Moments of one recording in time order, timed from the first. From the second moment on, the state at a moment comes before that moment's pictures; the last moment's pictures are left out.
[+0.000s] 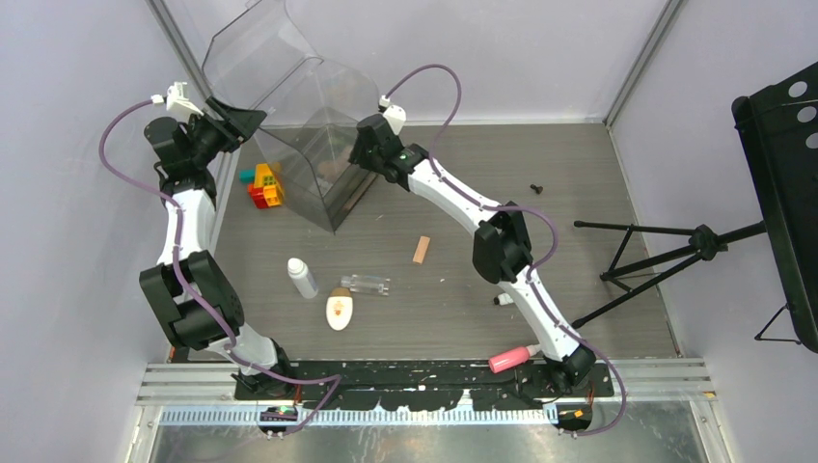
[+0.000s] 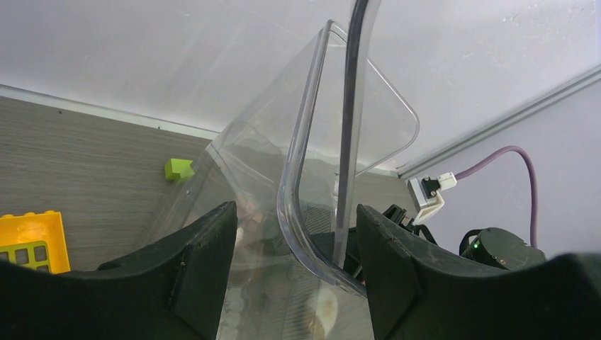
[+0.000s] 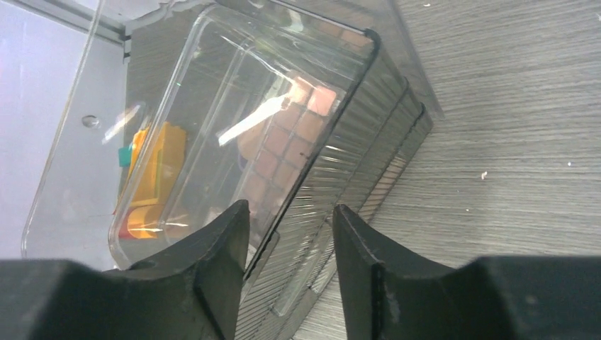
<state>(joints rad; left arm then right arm) 0.37 1.57 1.28 0.29 0.75 -0.70 0.75 2.50 2.43 -0.46 0.29 0.79</state>
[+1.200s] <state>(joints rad) 0.26 1.52 1.27 0.18 0.76 -0.65 0.73 2.26 2.09 -0.41 0.43 0.67</state>
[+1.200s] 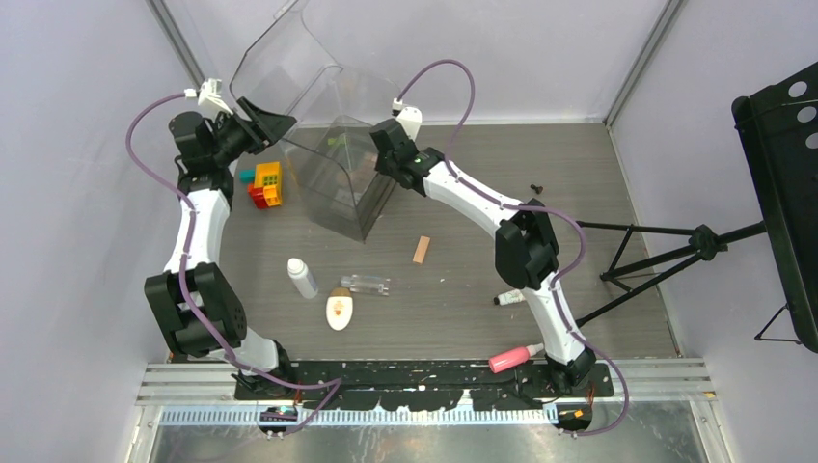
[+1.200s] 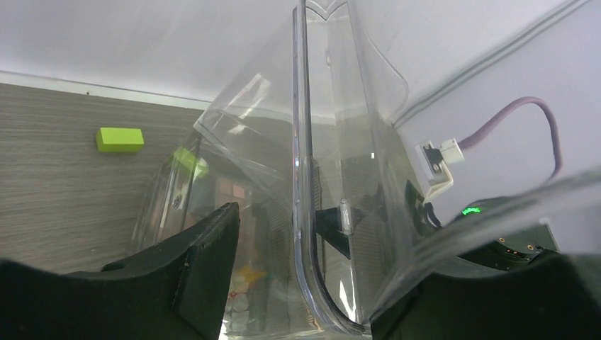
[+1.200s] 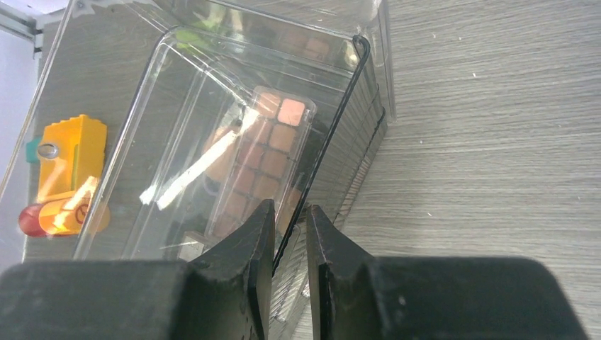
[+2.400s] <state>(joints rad) 0.23 1.51 1.27 0.16 0.78 -0.63 0.70 2.18 2.08 -0.65 0.34 0.72</state>
